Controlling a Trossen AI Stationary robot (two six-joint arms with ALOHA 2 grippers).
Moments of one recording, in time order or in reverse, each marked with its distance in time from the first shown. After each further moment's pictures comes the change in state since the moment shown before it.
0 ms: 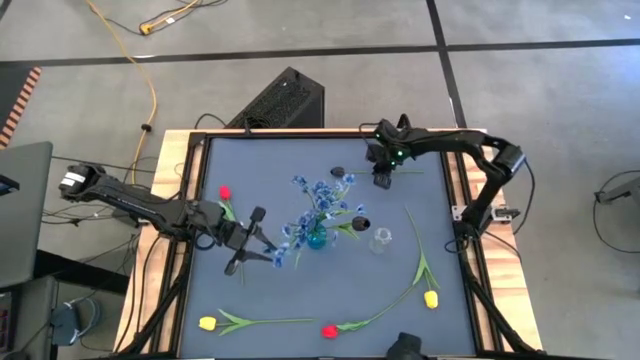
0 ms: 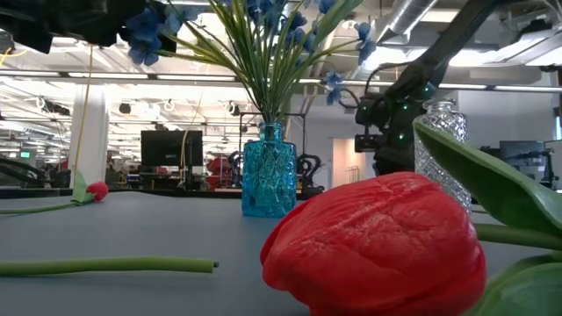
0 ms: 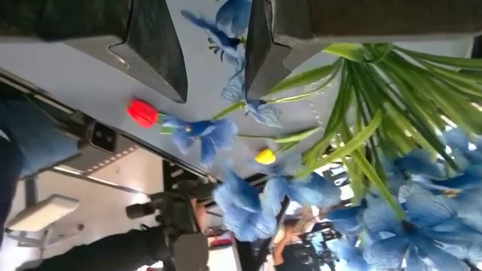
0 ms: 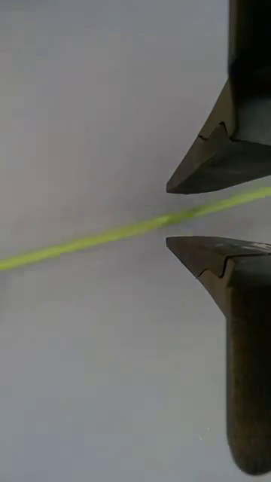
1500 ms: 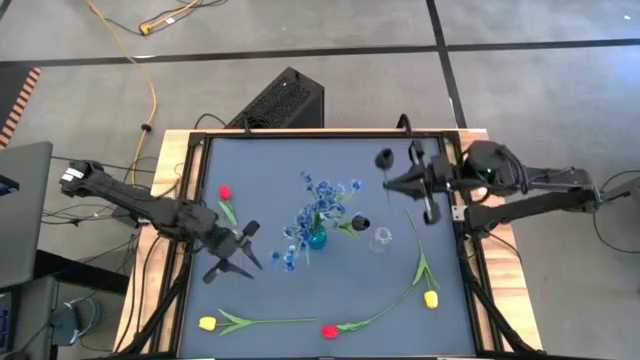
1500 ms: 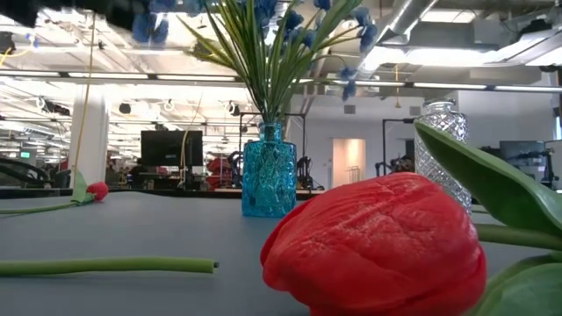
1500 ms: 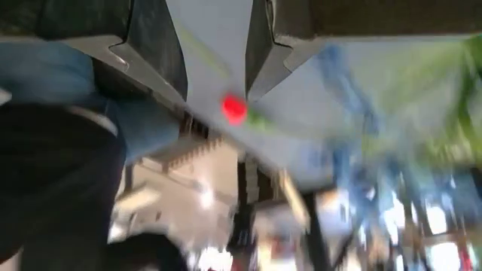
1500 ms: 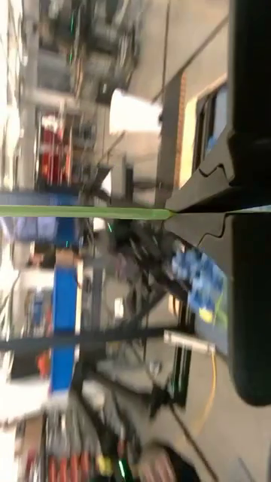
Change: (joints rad) left arm -0.106 -0.116 0.089 -0.269 0.129 -0.157; right arm 0.734 -0.902 0.002 0.357 0.056 0.419
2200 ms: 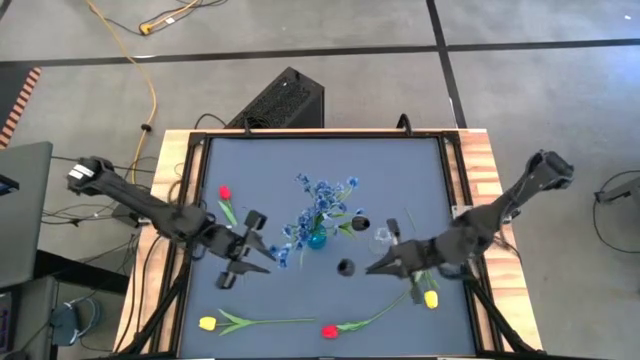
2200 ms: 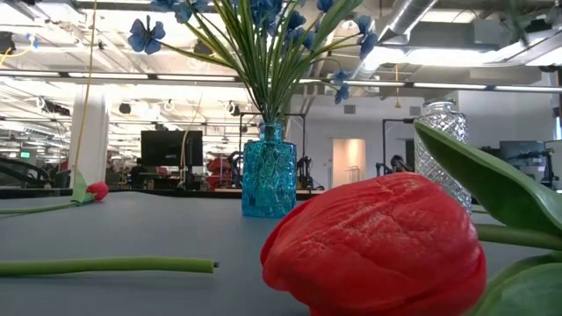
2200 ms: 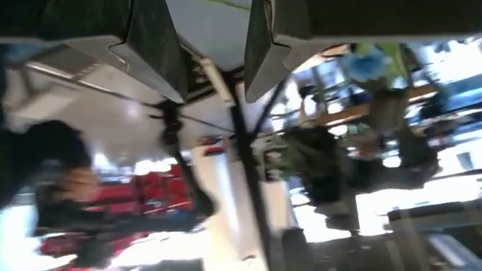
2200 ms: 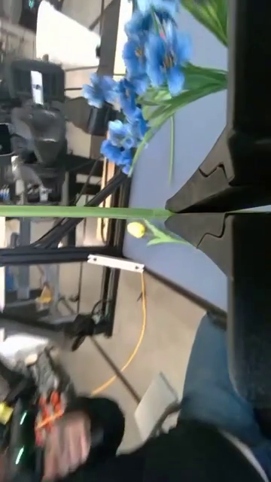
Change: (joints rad) left arm -0.066 0.212 0.084 0.532 -0.265 0.108; right arm 0.594 0.344 0.000 0.064 0.482 0.141
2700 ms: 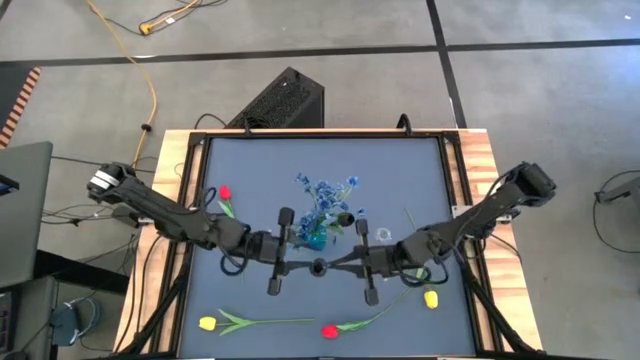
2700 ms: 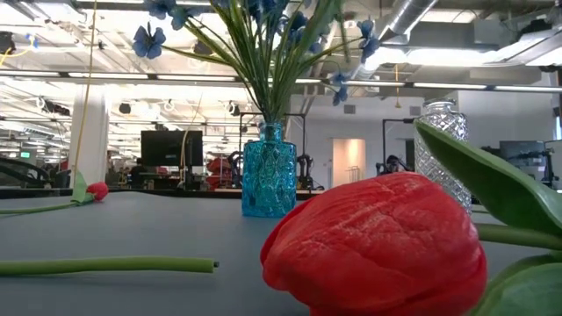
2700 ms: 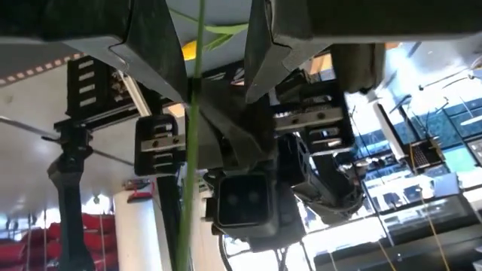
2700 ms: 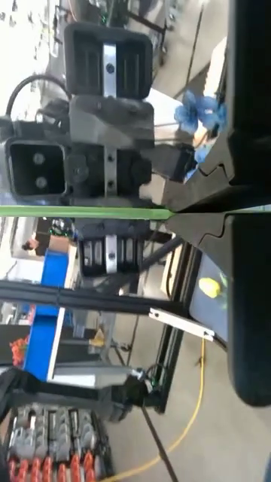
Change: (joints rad) left arm 0.001 0.336 0.420 -0.207 -0.293 0.064; right arm -0.099 0.290 0.001 0.597 0.021 -0.303
